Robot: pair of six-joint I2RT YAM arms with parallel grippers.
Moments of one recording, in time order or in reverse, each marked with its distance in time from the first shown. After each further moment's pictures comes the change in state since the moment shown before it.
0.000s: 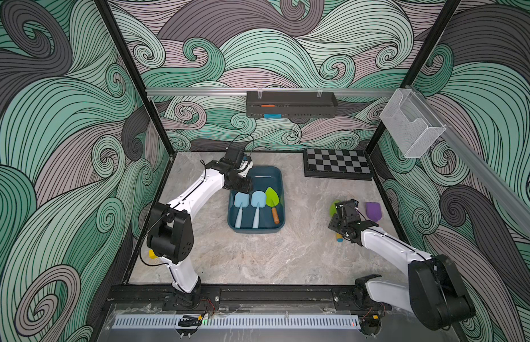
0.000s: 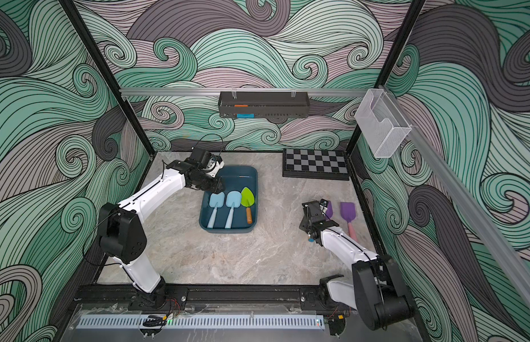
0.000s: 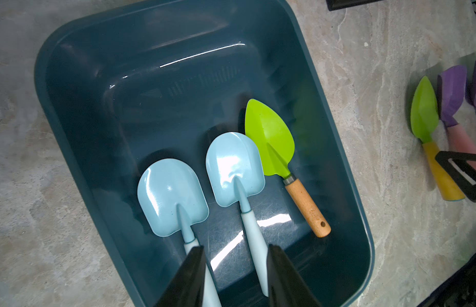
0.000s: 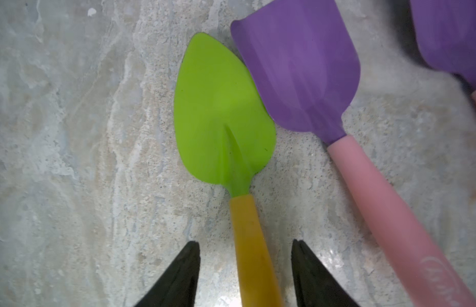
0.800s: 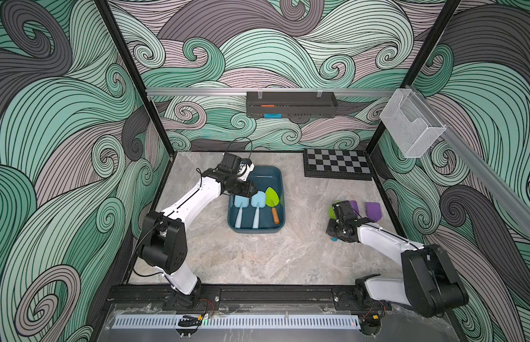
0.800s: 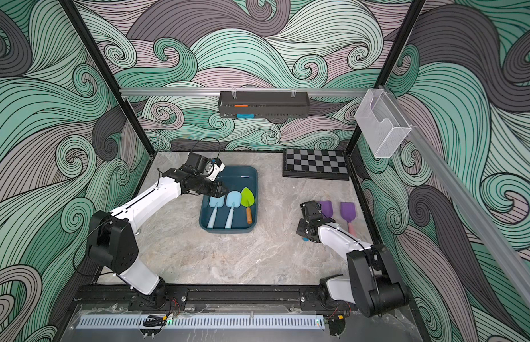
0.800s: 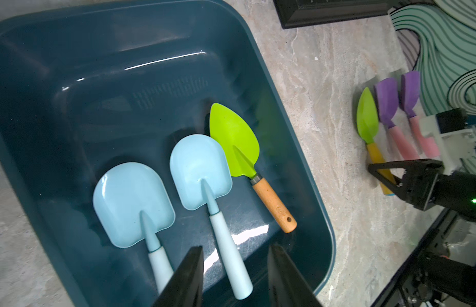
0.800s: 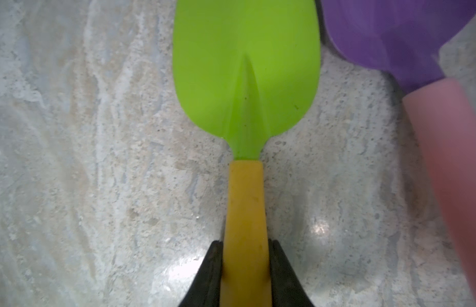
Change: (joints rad) left arm -0.004 -0.103 -0.153 0.156 0.142 -0.049; right arm 0.014 0.075 0.023 -0.063 -0.153 -0.083
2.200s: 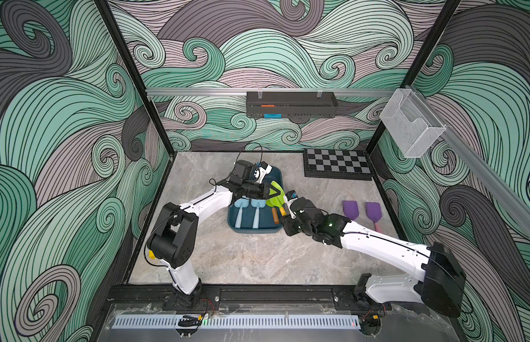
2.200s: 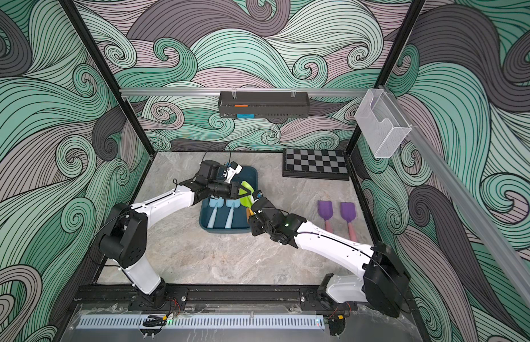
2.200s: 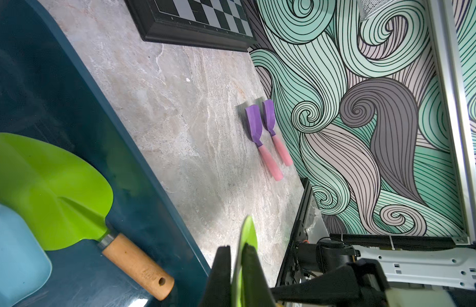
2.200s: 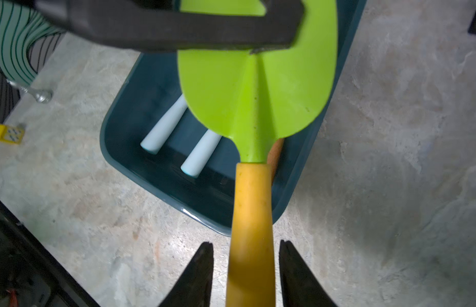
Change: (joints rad) left arm -0.098 0.079 -0.137 0.509 0.394 -0.333; right arm 0.644 -0.020 0.335 0.013 0.033 -0.102
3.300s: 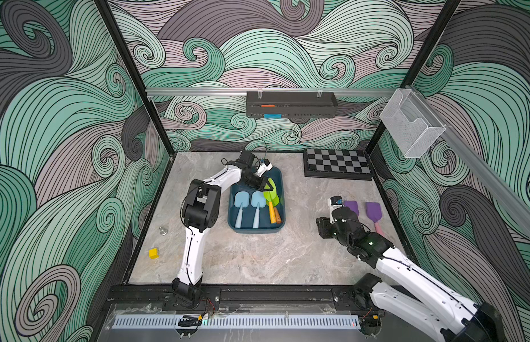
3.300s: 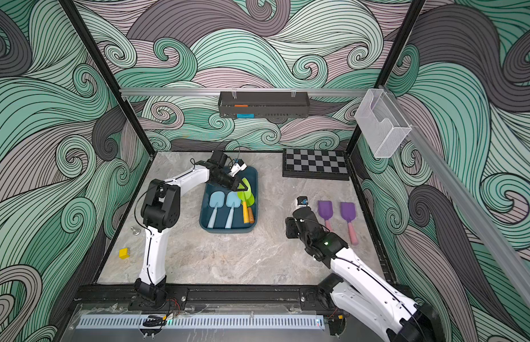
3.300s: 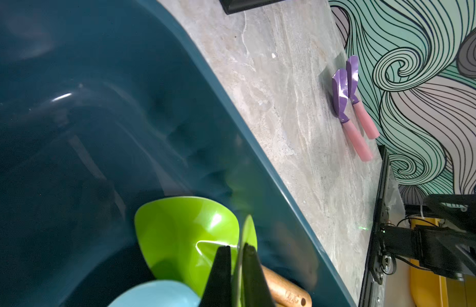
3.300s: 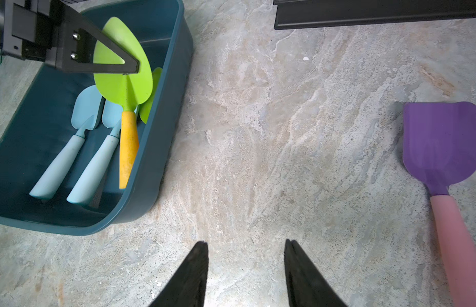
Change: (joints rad) left arm 0.097 0.526 0.578 -0.491 -0.012 0.488; right arm -0.327 -0.443 -0.317 -0.077 0.059 -0.003
